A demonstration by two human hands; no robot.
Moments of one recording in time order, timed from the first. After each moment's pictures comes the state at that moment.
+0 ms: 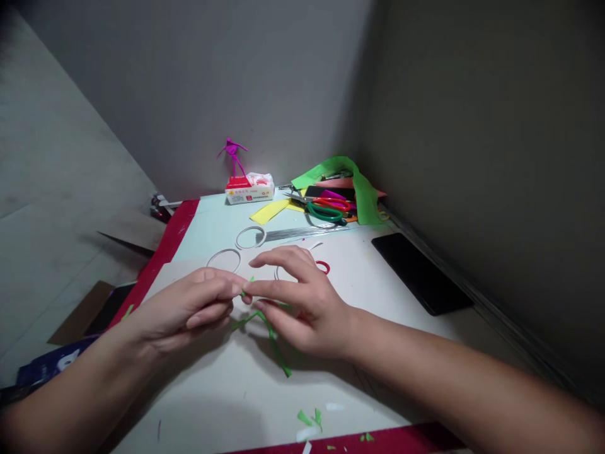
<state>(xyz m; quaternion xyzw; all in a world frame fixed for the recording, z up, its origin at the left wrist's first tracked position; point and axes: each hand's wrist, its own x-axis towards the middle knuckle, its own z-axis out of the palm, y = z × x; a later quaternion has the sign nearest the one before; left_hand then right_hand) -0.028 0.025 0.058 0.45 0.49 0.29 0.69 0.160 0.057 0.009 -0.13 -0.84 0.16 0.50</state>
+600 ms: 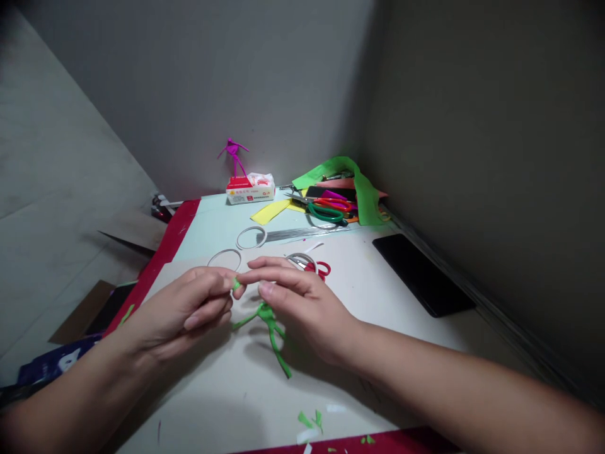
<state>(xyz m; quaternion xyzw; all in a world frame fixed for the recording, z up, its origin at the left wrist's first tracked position) -0.023 0.019 0.060 0.40 0.51 0.38 0.66 0.155 0.046 0.006 -0.20 -0.59 0.66 0.42</state>
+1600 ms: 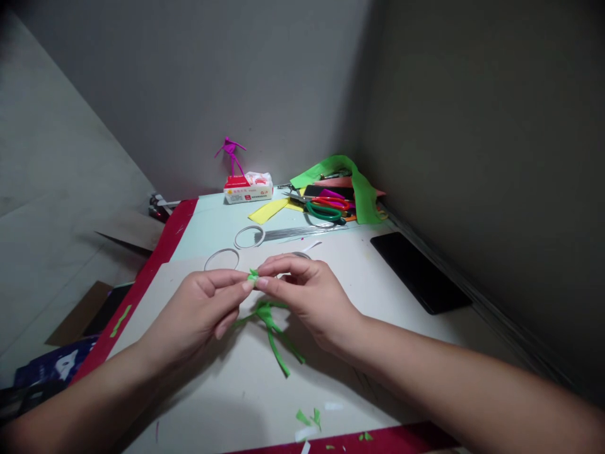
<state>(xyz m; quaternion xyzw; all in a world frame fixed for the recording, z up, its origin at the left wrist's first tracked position) -0.013 0.012 0.047 0.50 0.54 0.38 0.56 0.150 0.050 0.011 -0.29 -0.50 0.67 0.47</state>
